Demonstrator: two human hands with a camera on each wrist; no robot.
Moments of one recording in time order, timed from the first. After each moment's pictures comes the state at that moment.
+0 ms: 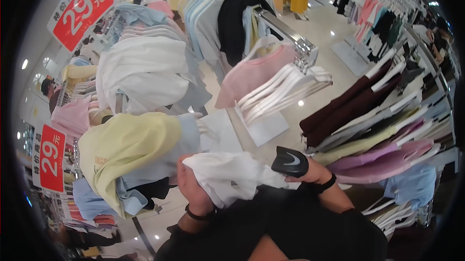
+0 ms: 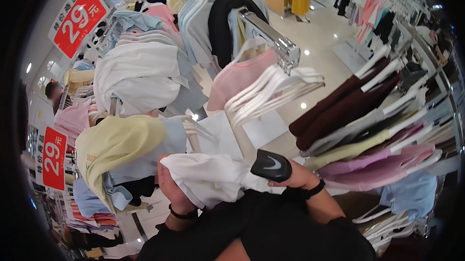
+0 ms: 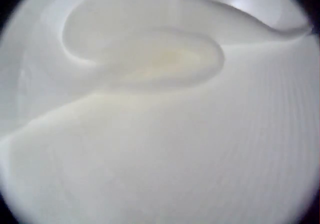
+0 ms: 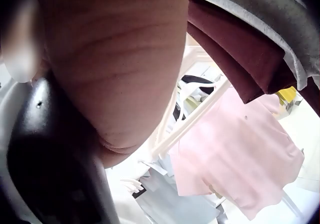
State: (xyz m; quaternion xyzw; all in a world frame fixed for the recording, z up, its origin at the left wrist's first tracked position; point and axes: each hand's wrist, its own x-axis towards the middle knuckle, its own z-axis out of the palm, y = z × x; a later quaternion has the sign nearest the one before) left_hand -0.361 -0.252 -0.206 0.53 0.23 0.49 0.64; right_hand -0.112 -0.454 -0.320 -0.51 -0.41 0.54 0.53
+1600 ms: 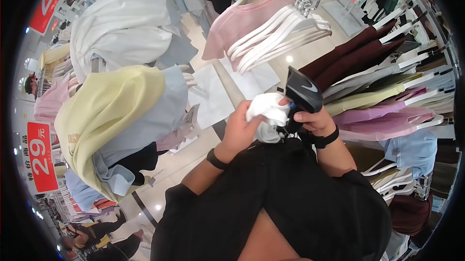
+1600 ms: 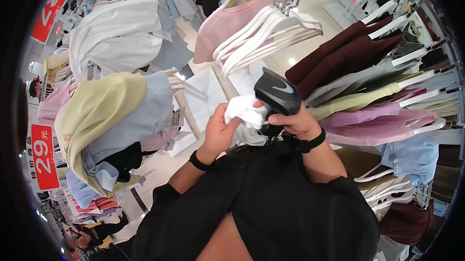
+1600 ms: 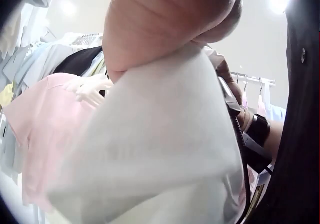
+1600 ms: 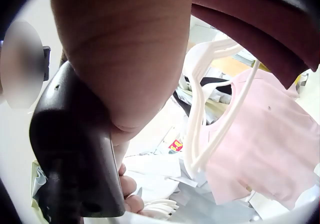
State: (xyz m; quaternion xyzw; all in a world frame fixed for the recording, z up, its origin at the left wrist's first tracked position) left_hand -0.309 -0.262 -0.316 0.75 0.19 0.16 0.62; right_hand -0.127 -0.429 -0.280 -0.36 -0.24 0.53 0.73
